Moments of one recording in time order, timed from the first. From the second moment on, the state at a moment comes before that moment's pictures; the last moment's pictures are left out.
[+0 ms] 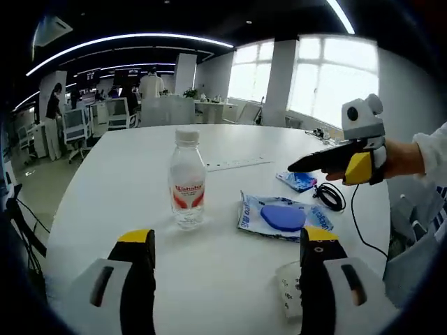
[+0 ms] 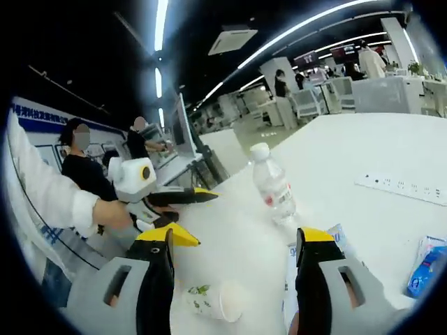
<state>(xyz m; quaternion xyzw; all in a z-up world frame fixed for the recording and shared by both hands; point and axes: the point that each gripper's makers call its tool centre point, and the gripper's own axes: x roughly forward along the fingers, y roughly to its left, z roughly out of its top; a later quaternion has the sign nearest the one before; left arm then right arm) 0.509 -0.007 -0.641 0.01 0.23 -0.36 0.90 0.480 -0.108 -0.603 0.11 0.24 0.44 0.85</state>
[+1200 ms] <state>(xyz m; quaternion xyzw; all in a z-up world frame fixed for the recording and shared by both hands) 0.492 -0.005 -0.640 0.02 0.24 -0.36 0.90 0.449 -0.137 -0.633 0.11 0.28 0.38 0.88</state>
